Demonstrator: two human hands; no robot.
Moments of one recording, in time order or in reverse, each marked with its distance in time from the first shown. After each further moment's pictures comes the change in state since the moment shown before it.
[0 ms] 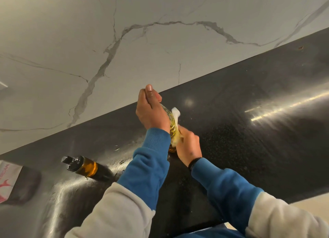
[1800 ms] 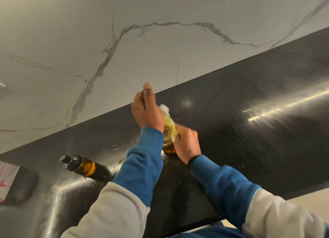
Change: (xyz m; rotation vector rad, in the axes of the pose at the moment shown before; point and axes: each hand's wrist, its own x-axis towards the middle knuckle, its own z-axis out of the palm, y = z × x) left_hand 0.004 0.004 -0.010 -0.130 -0.099 -0.080; right_hand 0.000 0.002 -0.001 0.044 0.070 -0.194
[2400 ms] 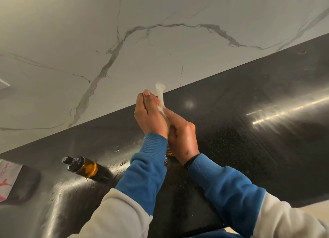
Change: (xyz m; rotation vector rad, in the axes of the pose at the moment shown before) left_hand 0.000 -0.007 -0.003 0.012 0.070 0.049; right_hand 0.013 -0.045 0.001 0.167 0.146 -0.329
